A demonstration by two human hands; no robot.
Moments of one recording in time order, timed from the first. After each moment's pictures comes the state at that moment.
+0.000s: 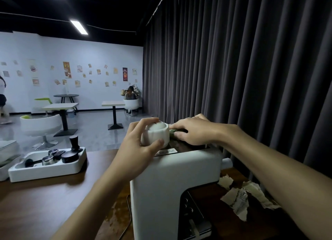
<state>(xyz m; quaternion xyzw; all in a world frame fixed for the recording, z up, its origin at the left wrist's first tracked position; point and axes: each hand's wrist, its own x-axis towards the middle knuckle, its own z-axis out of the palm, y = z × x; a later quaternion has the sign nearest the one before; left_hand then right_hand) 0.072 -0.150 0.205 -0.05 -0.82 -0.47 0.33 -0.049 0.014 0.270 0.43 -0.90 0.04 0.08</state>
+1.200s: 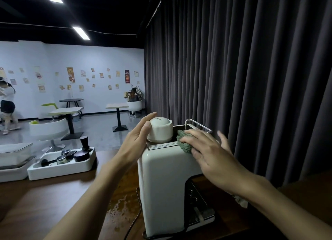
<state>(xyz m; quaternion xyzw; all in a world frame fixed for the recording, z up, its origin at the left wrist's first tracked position) 0.065 -0.178 0.201 -0.06 -0.84 -0.46 0.29 0.039 0.065 0.199 0.41 -0.86 0.23 0.22</state>
